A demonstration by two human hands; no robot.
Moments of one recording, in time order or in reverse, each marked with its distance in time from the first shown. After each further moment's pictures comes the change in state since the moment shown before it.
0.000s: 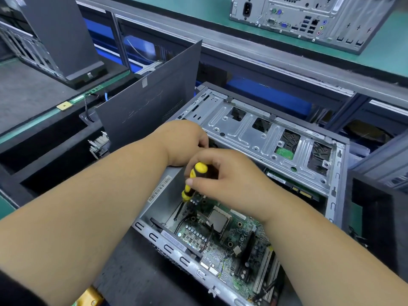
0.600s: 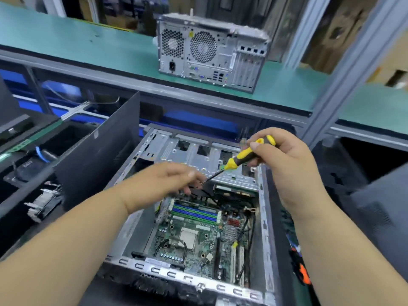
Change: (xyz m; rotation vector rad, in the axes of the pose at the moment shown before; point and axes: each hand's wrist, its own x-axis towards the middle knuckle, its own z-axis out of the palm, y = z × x) left_hand -0.059 0.037 -0.020 -0.921 -0.185 0.392; right_hand -0.091 -0.055 -0.080 0.289 0.872 0.093
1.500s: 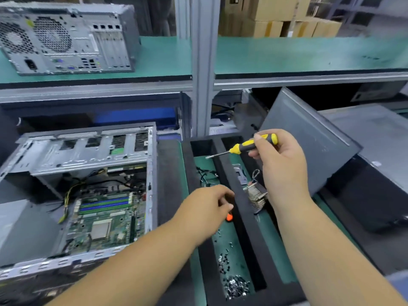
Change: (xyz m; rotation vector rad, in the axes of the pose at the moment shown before) left_hand 0.058 0.063 0.314 0.424 -0.107 0.113; right_hand -0.146 0.032 -0.197 -0.128 0.712 0.091
